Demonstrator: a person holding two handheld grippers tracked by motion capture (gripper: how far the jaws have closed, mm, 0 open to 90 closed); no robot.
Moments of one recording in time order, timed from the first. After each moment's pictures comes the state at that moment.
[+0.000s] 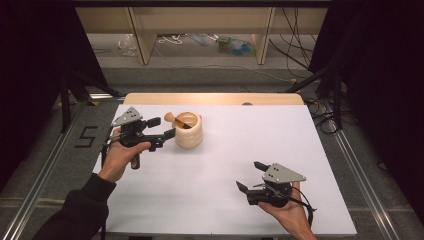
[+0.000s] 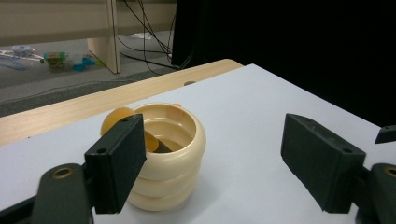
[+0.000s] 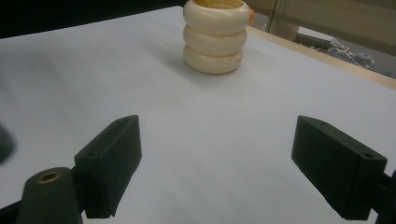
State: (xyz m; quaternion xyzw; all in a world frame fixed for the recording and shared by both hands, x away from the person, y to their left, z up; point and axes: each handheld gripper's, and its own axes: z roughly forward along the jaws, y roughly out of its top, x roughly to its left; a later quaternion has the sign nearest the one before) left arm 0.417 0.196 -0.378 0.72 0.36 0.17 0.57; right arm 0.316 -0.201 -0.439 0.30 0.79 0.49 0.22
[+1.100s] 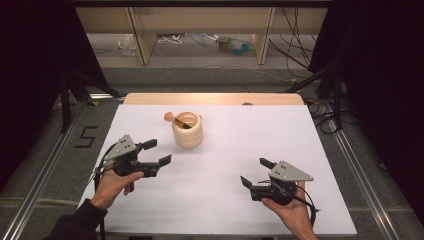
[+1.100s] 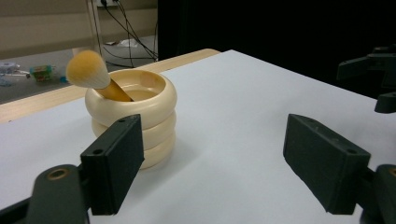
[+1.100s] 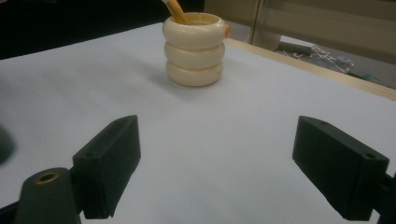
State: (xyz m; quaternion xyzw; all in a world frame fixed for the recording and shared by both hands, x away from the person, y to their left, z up) left arm 0.362 0.210 -0.417 0.73 0.32 0.17 0.58; right arm 0.318 -0.211 -0.435 0.32 0.76 0.51 0.24
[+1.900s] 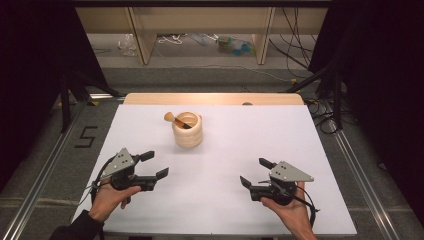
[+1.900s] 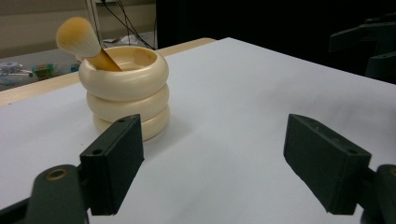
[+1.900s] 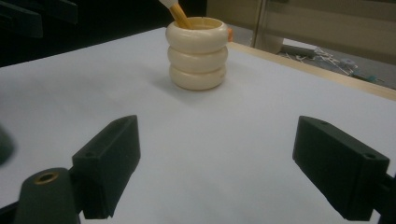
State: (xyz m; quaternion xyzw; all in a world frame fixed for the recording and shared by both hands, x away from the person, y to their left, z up) left arm 0.338 0.215 -0.437 0.74 0.31 0.18 0.57; right arm 0.317 -0.209 -0.436 0.32 0.76 0.52 0.23
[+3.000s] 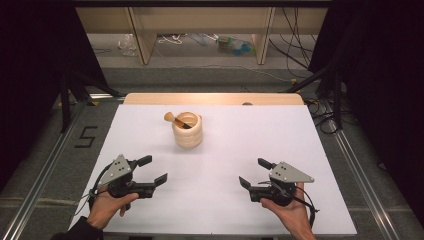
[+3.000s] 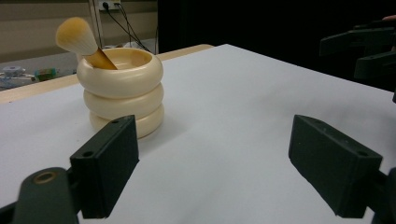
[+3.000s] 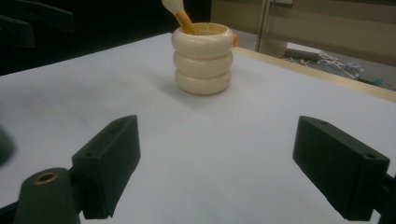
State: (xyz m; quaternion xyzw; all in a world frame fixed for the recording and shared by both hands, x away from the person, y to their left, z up) left arm 0.323 0.217 -0.440 0.73 0.32 0.19 0.58; right arm 0.316 -0.208 -0.436 0.32 0.75 0.53 0.23
